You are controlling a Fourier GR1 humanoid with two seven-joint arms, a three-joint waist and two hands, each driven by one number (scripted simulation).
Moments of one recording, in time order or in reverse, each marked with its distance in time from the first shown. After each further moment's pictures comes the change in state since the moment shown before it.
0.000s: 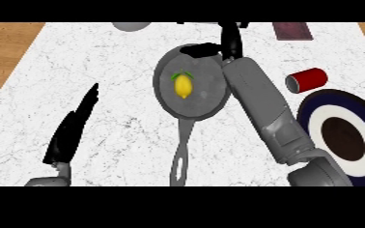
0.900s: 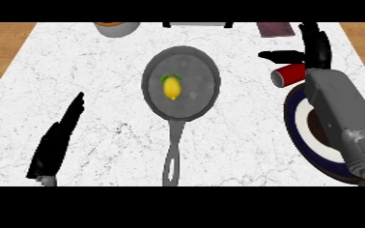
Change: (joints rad) left arm 0.089 0.017 0.050 -0.045 0.014 -0.005 -0.018; right arm 0.210 -0.344 -0.149 0.007 -0.097 0.264 -0.300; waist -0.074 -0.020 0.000
